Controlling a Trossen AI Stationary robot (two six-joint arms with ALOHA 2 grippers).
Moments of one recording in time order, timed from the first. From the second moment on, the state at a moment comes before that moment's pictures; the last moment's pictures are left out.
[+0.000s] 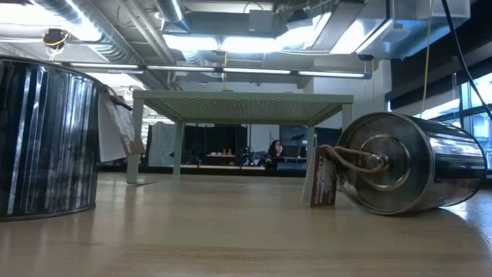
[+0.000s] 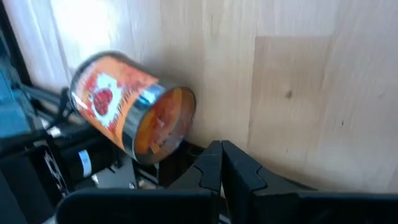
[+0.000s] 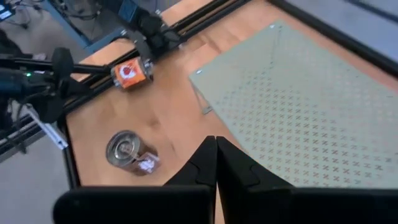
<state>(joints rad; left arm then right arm) -1.28 2.02 1.45 -1.57 -0.16 -1.32 0.39 1.61 1.80 -1.01 0.53 0.82</state>
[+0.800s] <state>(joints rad) -1.27 2.01 1.35 -1.57 -0.20 -1.01 0.58 1.63 1.65 -1.37 0.99 1.23</state>
